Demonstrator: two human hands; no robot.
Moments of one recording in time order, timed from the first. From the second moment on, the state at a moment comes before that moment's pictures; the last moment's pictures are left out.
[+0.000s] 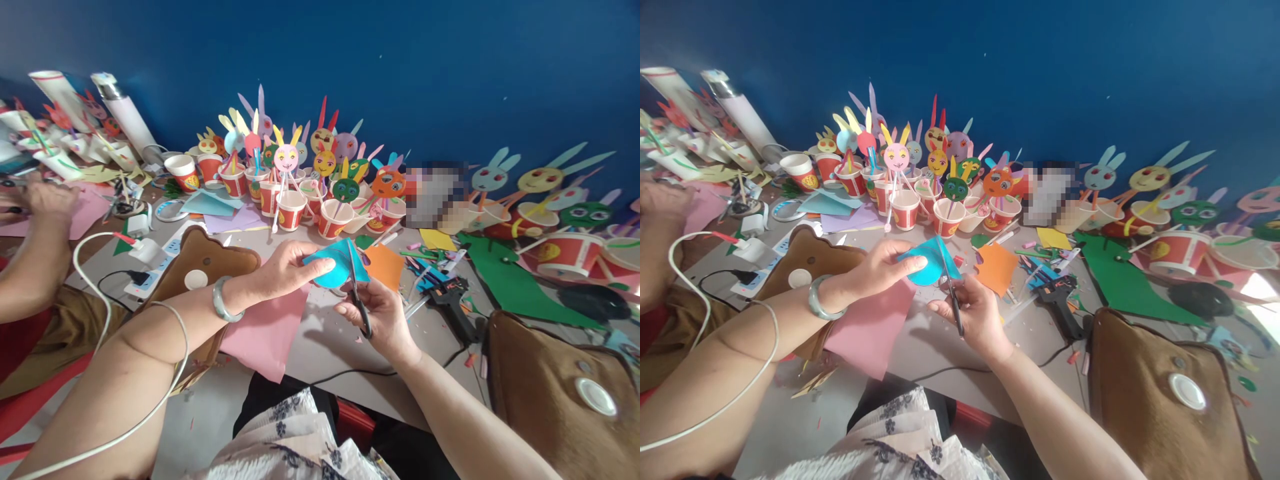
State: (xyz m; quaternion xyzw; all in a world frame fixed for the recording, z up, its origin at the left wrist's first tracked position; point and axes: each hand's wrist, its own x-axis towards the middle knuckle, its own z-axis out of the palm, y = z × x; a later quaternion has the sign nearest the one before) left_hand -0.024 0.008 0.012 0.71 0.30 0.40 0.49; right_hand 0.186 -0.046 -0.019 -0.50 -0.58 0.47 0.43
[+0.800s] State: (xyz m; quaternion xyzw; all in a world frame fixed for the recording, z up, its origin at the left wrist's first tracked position) left_hand -0.022 0.007 0.016 0.74 0.28 0.35 0.50; right_hand 0.185 -0.045 -0.014 -0.48 -0.60 0.49 0.41
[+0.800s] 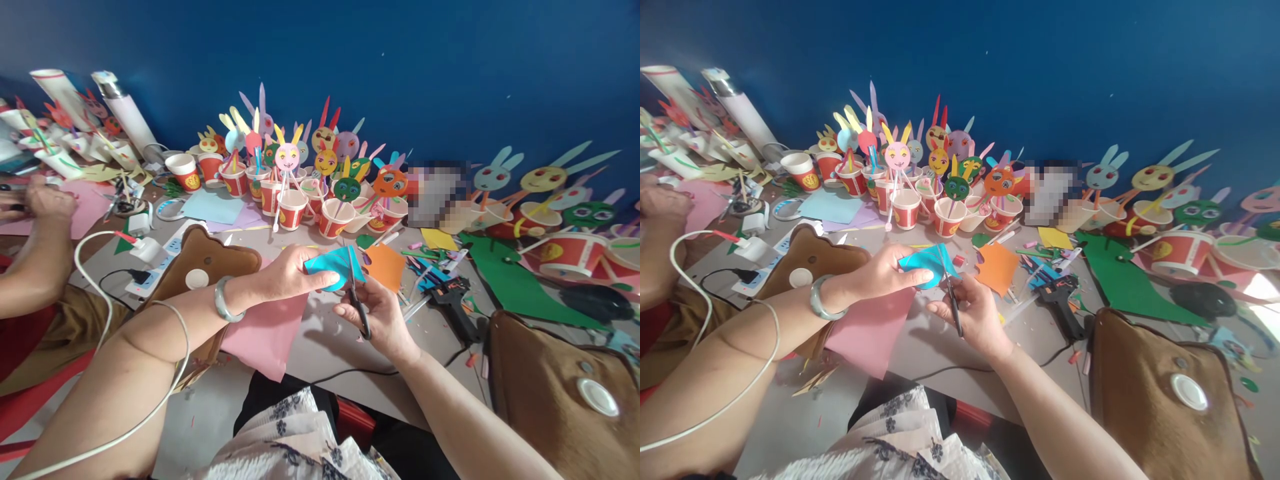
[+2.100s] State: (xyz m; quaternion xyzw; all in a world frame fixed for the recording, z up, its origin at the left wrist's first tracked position) left_hand -0.024 0.009 0.012 0.73 0.29 0.36 0.51; right_hand 0.185 -0.045 -0.017 -0.49 -0.59 0.48 0.43
